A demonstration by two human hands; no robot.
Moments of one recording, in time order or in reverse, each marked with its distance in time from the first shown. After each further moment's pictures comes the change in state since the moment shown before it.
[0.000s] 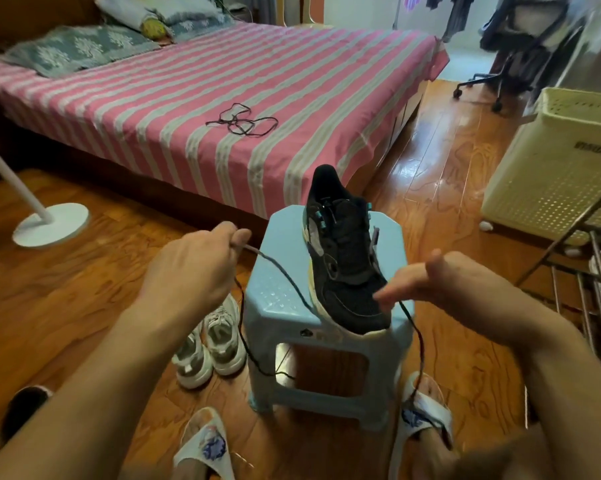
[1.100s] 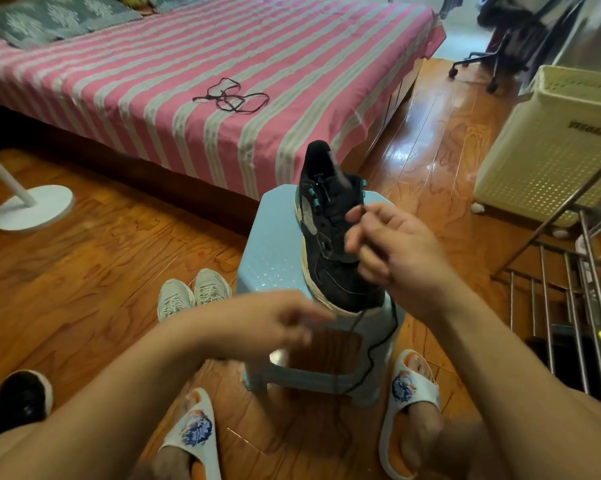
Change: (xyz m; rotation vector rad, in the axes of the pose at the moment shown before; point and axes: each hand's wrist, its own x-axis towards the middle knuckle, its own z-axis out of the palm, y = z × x) left_hand -0.040 0.050 0.017 -0.614 -0.893 0.373; right_hand 0.050 0.001 0.050 0.572 0.408 -0.044
